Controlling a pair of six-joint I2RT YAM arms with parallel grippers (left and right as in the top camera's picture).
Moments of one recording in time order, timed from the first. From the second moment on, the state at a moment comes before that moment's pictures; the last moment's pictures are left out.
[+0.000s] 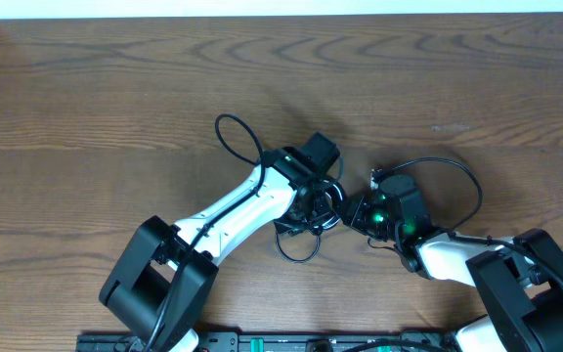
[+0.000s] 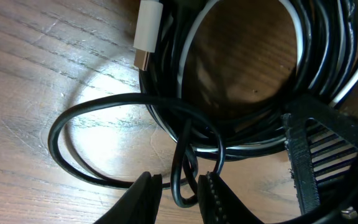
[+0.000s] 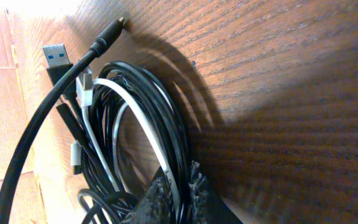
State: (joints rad) left arm -0.70 1.78 1.17 -0.88 0.20 -1.09; right arm 0.45 1.66 0.38 0.50 -0.40 0.98
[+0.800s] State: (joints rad) left arm -0.64 1.75 1.11 -0.79 0.31 -1.14; right arm 0.45 1.66 0.38 0.50 -0.40 0.98
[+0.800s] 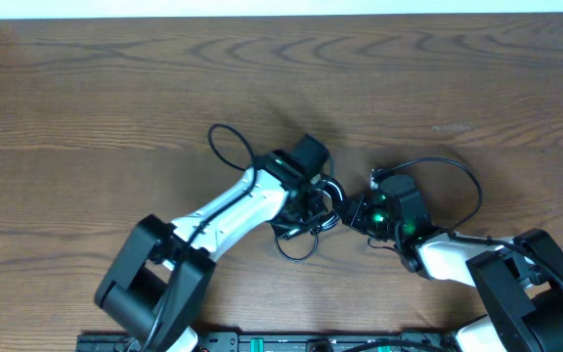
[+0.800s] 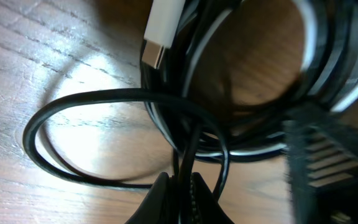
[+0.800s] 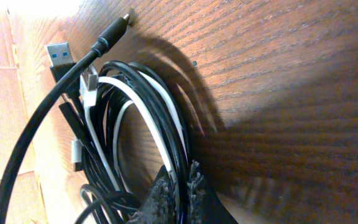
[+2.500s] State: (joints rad) left arm -0.28 1.50 1.19 -0.62 0.58 -0.85; right arm 0.45 1.66 0.38 0.50 -0.40 0.98
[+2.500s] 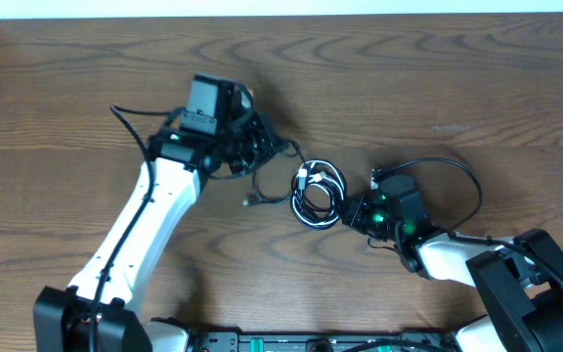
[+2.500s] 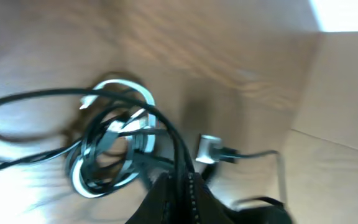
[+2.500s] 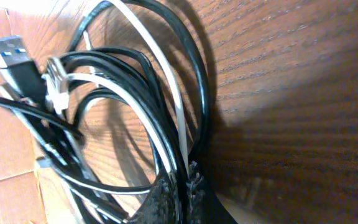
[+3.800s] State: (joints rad) left arm -0.24 1.19 1.22 -0.47 0.64 -0.81; right arm 0.40 1.69 0.35 0.81 -0.64 0.89
